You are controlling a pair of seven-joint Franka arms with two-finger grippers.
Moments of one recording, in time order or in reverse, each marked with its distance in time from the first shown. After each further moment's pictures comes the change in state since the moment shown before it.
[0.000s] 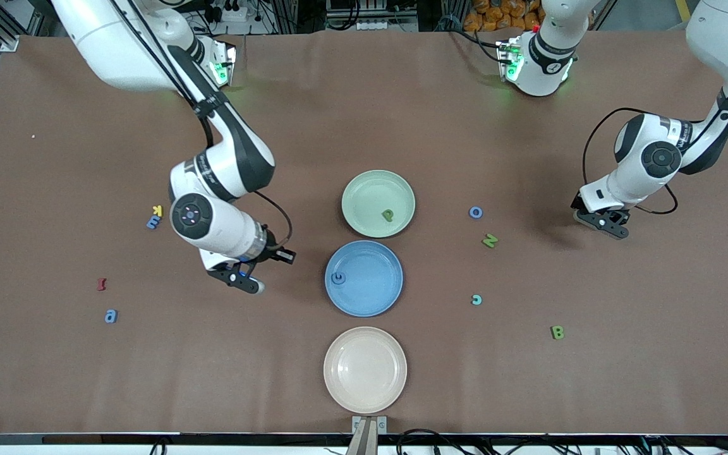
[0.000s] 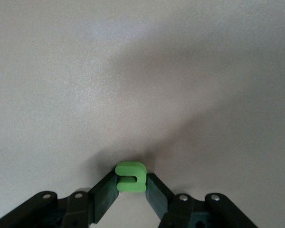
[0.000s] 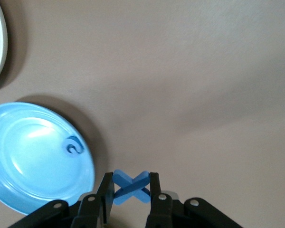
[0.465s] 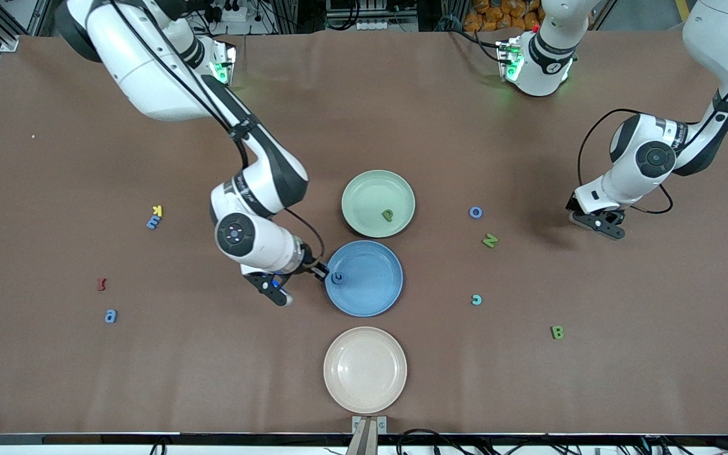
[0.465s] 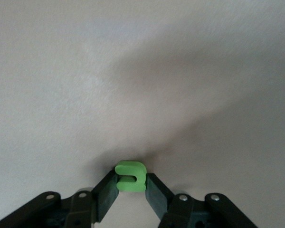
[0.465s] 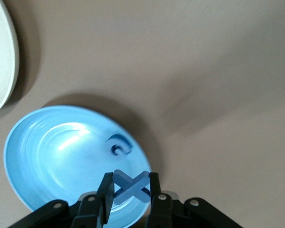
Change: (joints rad) left arm 0.000 0.001 -0.033 -0.001 0.000 0.001 -0.071; right arm 0.074 0.194 0.027 0.219 0.000 0.014 0.282
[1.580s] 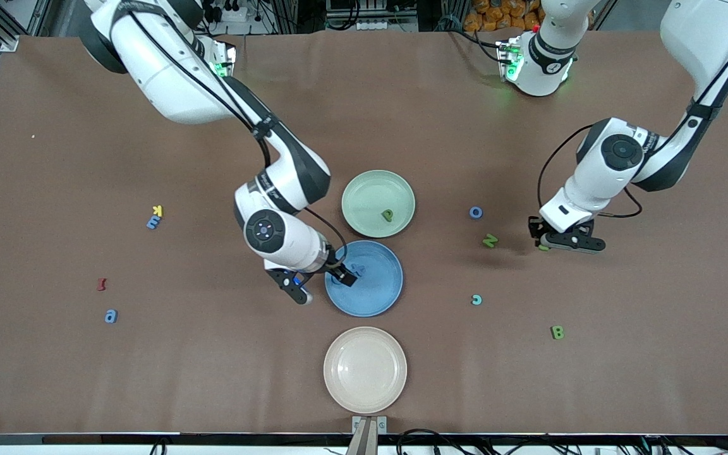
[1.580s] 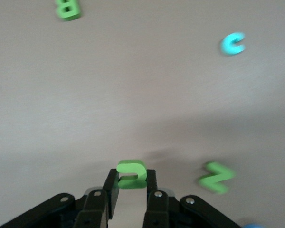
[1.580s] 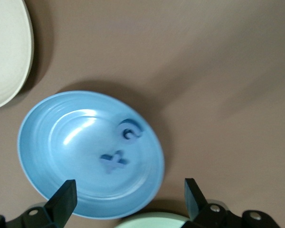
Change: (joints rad) left arm -0.033 0.021 -0.272 0.144 -0.054 0.013 -0.548; right arm 0.046 0.034 -0.010 0.112 -0.017 -0.088 0.073
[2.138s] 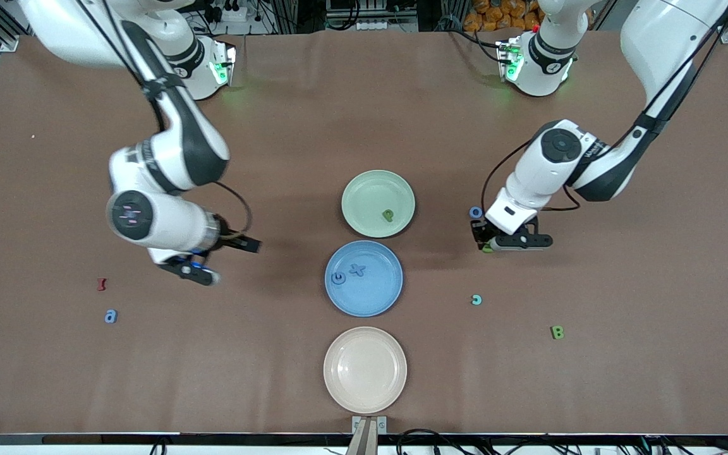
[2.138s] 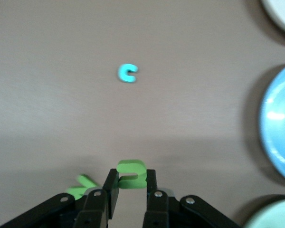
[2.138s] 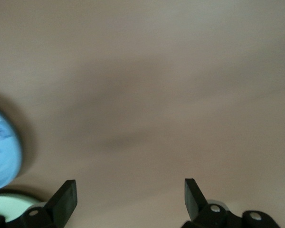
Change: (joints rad) left arm -0.220 0.061 -0.024 0.109 -0.001 0.001 -0.427; right arm -0.282 -0.417 -0.027 -0.447 -0.004 -0.178 -0.560
